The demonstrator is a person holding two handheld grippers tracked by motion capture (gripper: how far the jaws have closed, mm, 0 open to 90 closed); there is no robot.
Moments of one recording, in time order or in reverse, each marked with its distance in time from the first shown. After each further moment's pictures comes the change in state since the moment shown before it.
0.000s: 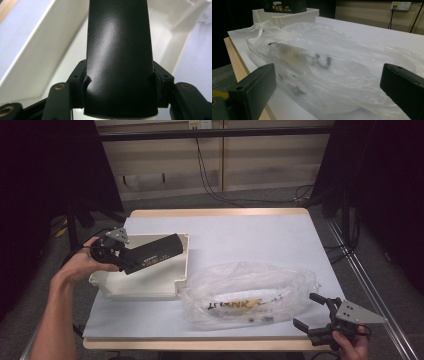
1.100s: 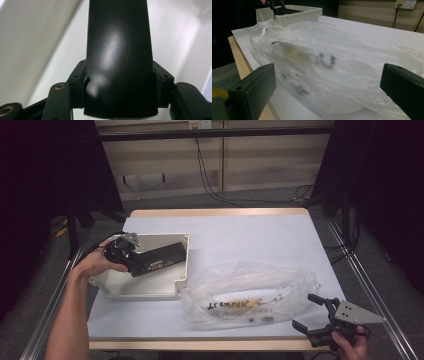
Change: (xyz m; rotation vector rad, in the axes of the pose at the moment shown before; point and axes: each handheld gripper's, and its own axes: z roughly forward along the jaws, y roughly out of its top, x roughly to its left) left arm 0.023 -0.004 0.051 0.077 -0.071 -0.009; right arm 0.002 0.000 0.001 0.010 0.024 -0.001
